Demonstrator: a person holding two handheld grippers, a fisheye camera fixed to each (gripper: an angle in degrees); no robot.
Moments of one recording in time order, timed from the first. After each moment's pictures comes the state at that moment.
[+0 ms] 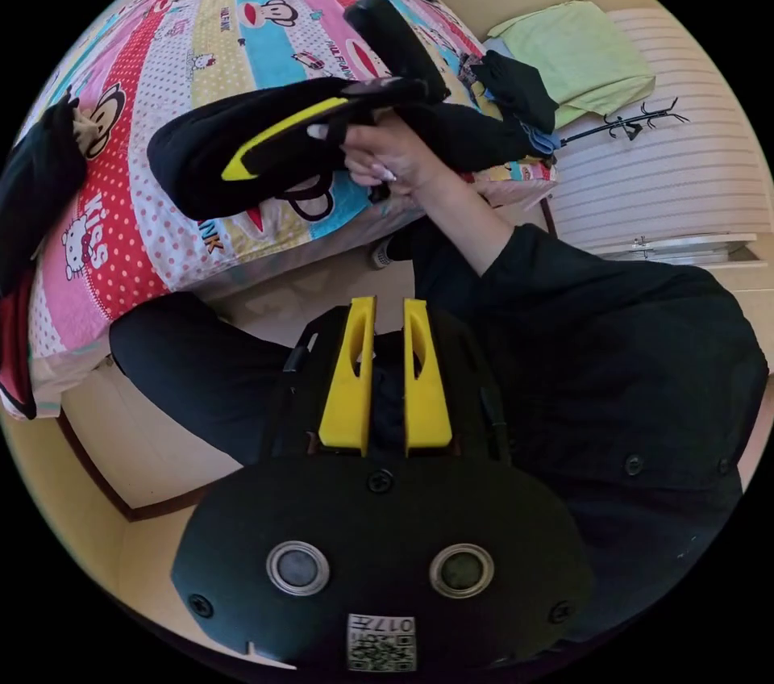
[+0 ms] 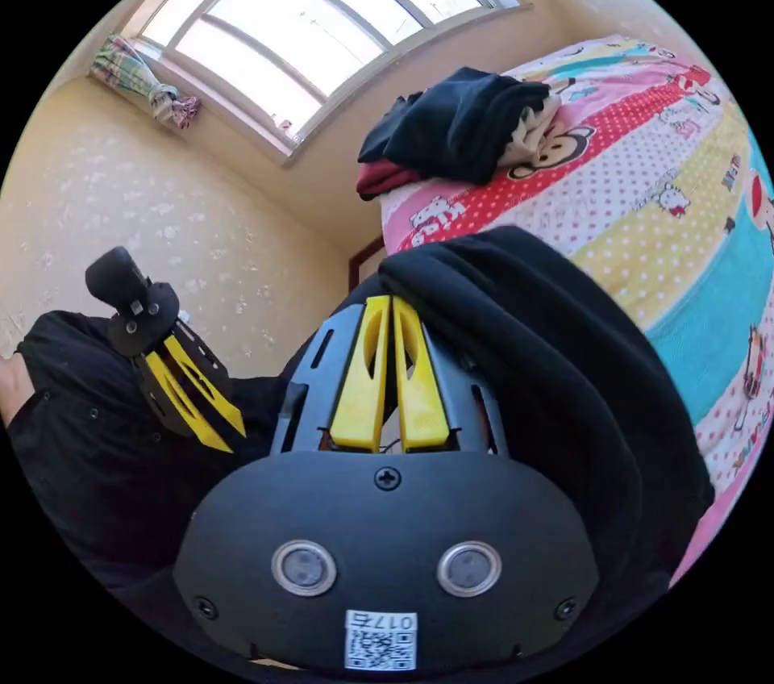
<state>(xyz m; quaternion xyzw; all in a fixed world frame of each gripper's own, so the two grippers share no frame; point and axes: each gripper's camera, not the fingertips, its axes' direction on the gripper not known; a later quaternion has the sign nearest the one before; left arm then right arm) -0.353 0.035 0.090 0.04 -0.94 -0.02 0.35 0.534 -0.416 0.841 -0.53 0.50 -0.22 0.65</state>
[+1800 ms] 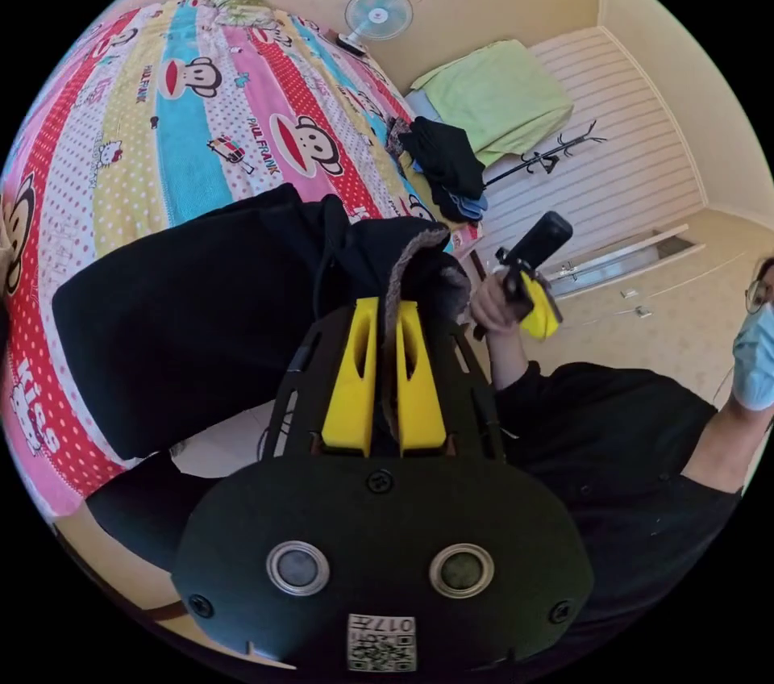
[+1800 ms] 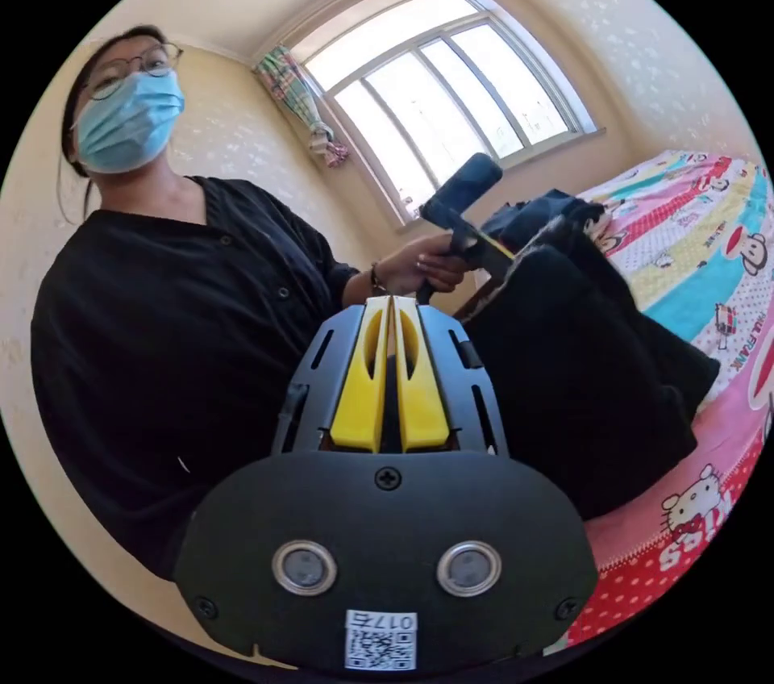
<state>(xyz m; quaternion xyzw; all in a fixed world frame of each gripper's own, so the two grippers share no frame) -0.339 -0.050 0.089 0.01 -0.88 0.11 0.46 0.303 -0.284 0.704 -0.49 0.28 -0.38 0.74</state>
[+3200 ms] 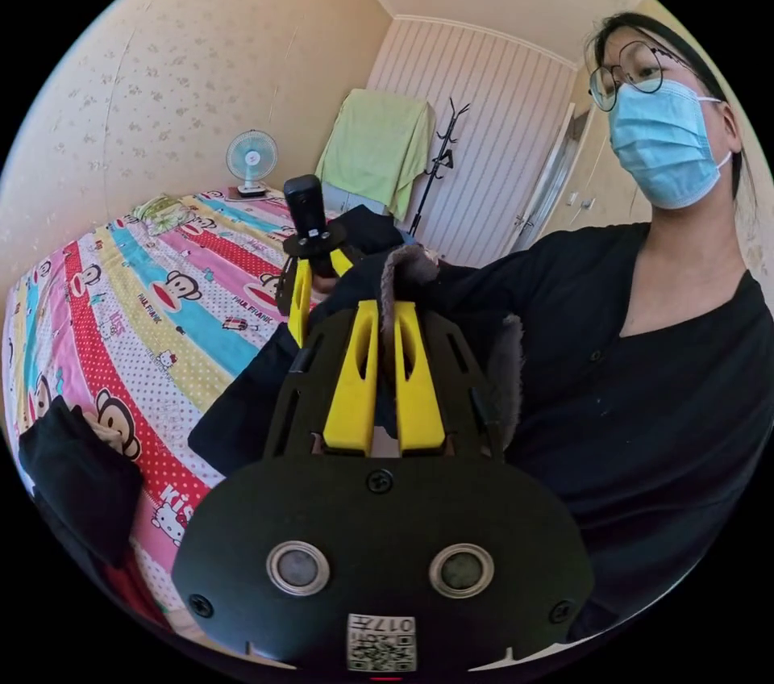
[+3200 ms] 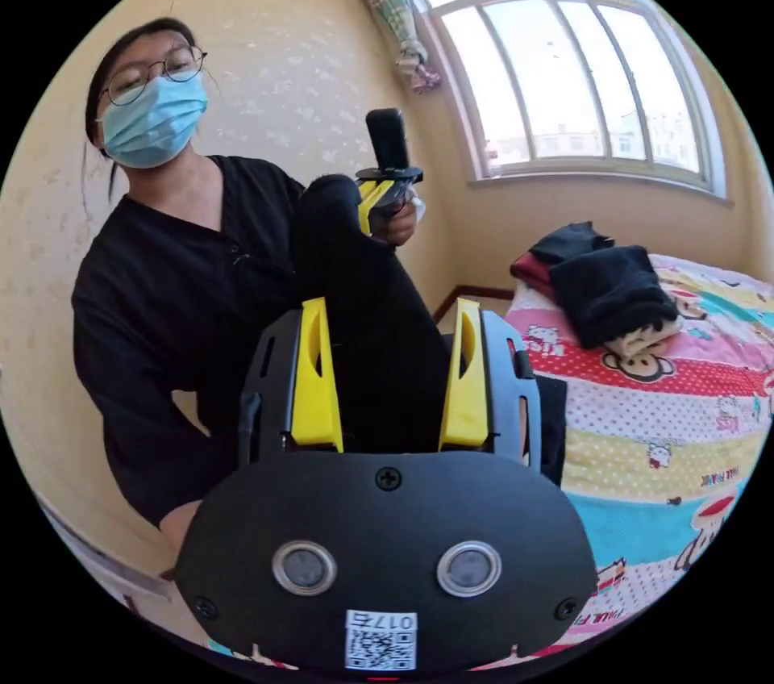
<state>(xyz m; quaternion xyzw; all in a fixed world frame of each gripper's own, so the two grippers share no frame) -0.283 0.155 0.277 -0.18 -0.84 0.35 0.36 0.407 -0.374 0.918 -0.74 0.15 -0.34 0.56</state>
